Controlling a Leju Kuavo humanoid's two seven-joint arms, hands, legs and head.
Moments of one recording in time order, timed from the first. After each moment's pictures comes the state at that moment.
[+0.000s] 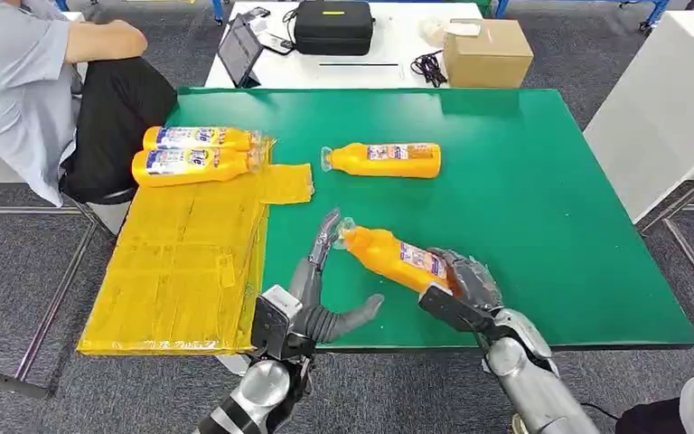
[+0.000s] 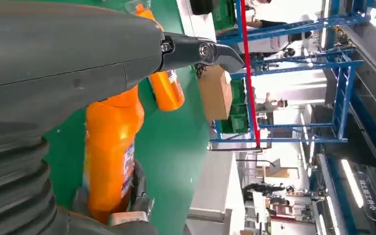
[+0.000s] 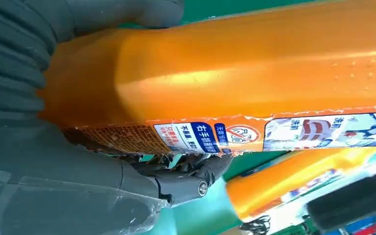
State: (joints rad) left arm -0.26 -0.30 -0.65 -1.10 0.06 0.41 -0.52; right arm -0.26 -0.17 0.31 -0.99 0.56 -0.07 -0.46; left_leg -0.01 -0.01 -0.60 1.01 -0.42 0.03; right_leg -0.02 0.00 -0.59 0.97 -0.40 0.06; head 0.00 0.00
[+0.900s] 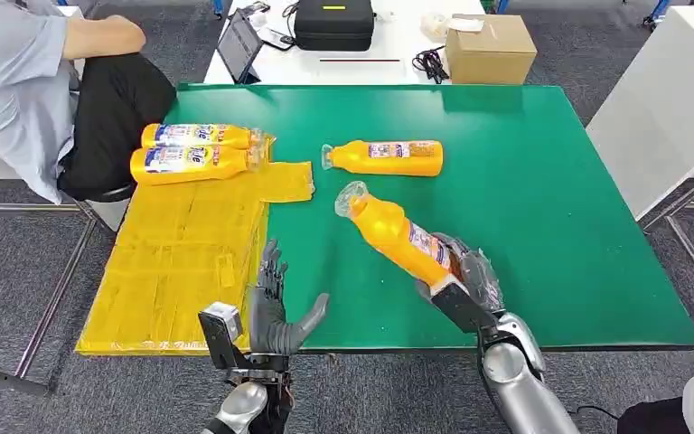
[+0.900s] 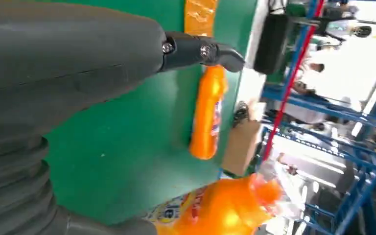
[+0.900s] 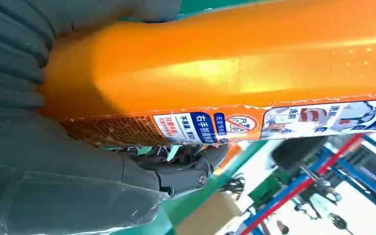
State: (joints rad) left arm -0.16 -0.29 -0.54 -1.03 0.39 0.44 -0.68; right arm -0.18 -0.10 0.24 -1.20 0.41 -0.14 -0.53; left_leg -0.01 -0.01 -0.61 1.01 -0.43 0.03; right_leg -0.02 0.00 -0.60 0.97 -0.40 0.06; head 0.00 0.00
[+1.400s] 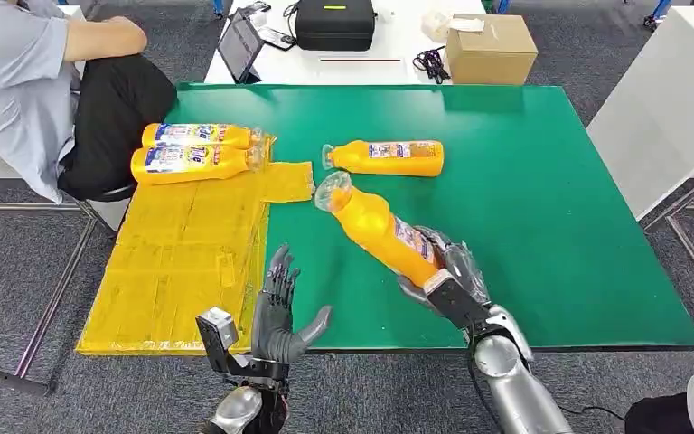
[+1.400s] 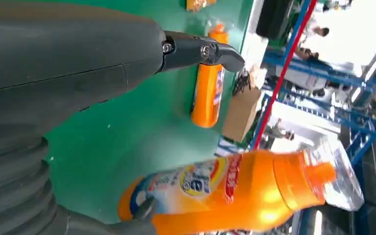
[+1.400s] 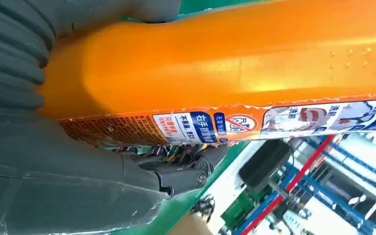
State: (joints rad) left arm -0.15 -0.27 -0.55 -1.03 0.41 0.27 -0.68; right arm -0.19 -0.07 0.27 -1.25 0.35 -0.02 -0.56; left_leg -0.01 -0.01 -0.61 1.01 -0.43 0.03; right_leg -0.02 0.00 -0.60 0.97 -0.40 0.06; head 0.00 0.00
